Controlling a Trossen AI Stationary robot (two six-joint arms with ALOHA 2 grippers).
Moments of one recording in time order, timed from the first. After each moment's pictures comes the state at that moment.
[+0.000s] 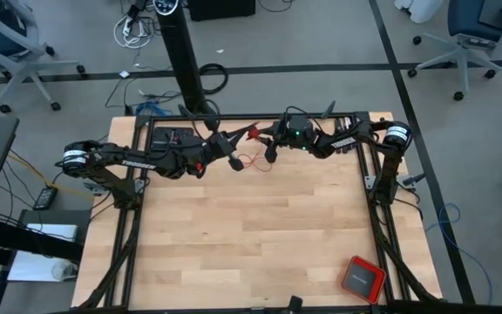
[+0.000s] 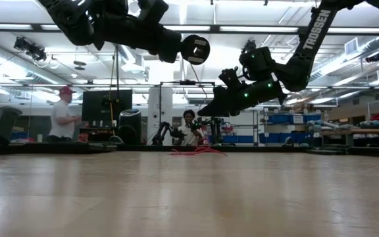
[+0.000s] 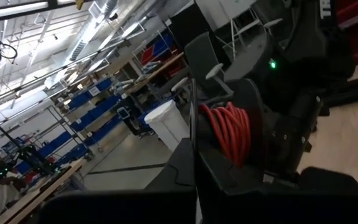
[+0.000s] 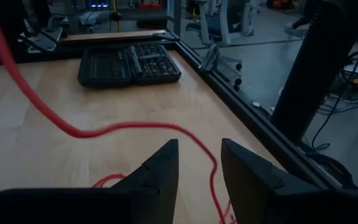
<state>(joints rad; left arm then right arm) 0.18 1.47 0.73 0.85 -0.45 0.60 -0.50 1.85 0.78 0.83 -0.13 -0.09</state>
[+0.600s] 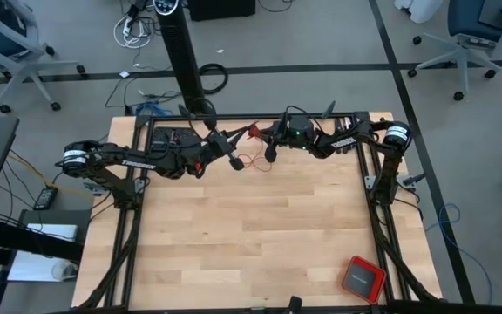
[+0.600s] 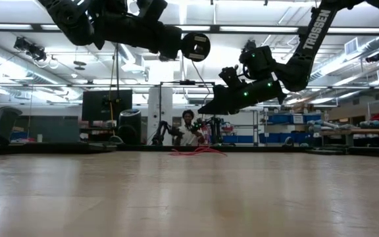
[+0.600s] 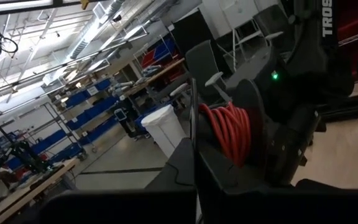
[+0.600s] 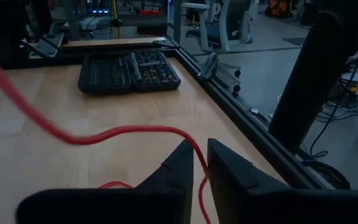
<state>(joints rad) 0.18 1.47 0.73 0.87 -0.44 0.54 -0.50 1.85 0.78 0.86 -0.13 -0.10</state>
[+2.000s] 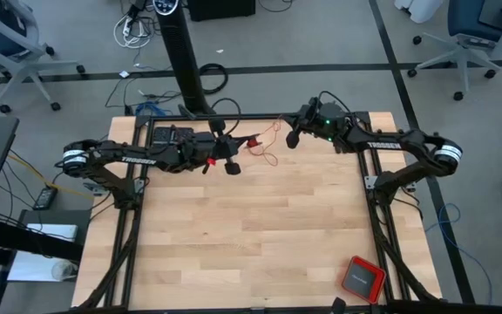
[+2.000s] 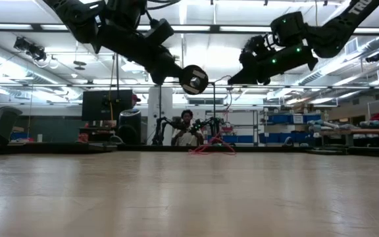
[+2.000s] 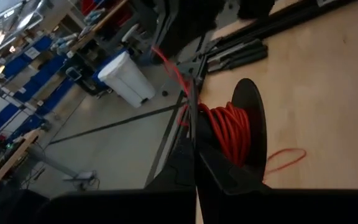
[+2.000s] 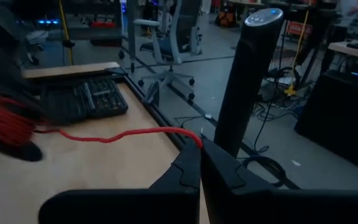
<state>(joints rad) 0.24 1.47 0.78 0.45 -0.33 0.55 -0.59 1.36 0.66 0.55 -0.02 -0.11</state>
